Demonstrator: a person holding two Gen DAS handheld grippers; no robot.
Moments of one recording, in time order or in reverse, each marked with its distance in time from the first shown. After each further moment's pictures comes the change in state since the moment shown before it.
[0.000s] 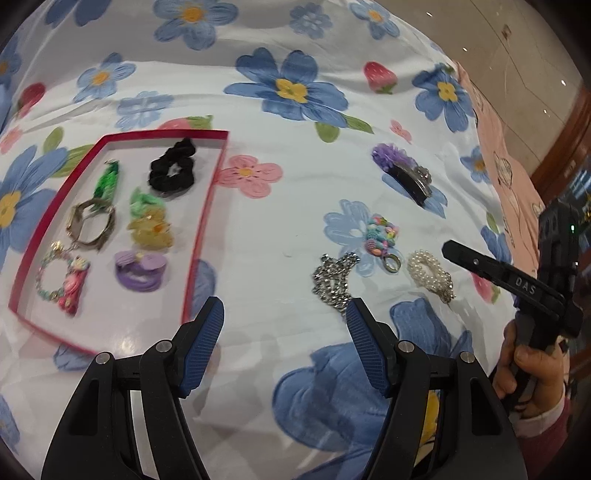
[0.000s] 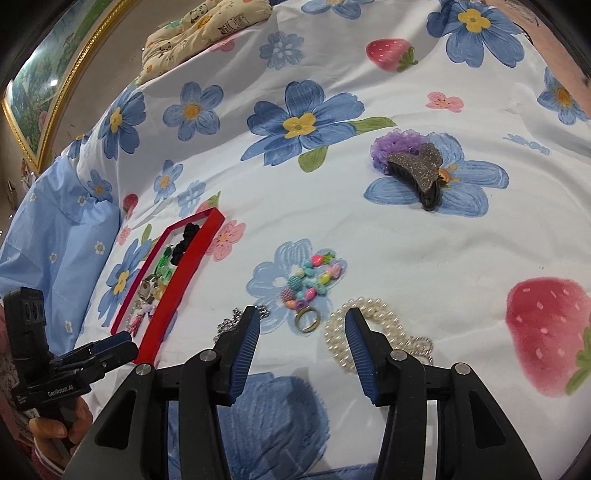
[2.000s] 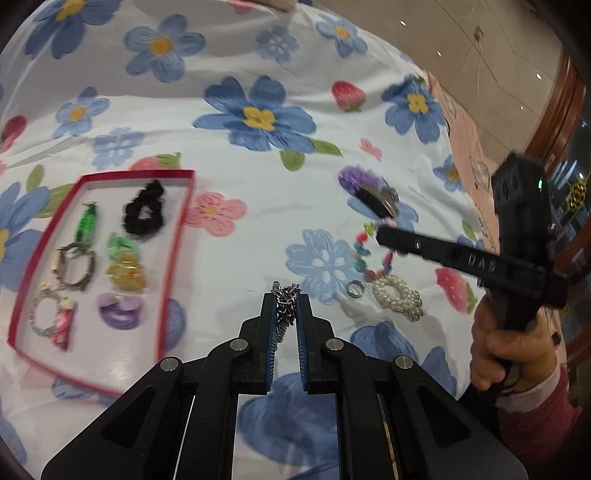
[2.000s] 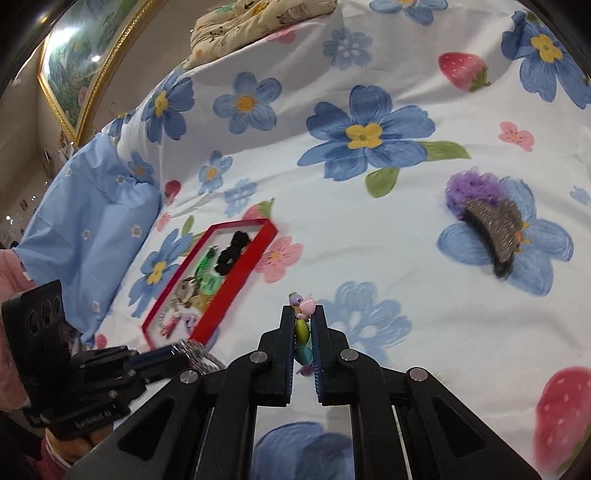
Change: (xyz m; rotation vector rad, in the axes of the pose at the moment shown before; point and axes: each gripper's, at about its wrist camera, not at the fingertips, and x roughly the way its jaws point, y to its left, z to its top) left arm -0.027 -0.017 0.017 0.042 -0.090 -0.060; right arm 0.018 0.041 0.046 -0.128 0.047 0.167
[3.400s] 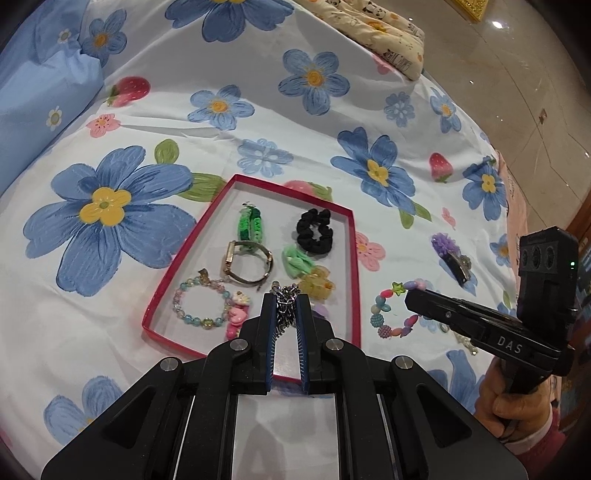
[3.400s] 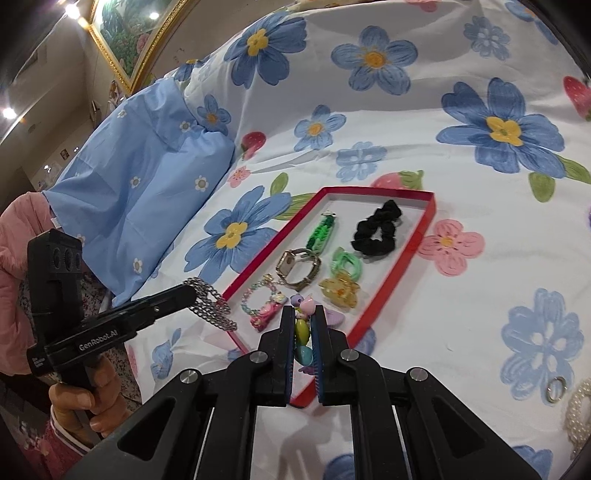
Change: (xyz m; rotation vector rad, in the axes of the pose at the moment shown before) left arm -0.075 0.165 -0.021 -0.238 -0.119 0.138; right arm 0.084 0.161 -0.021 -0.170 0.082 0.162
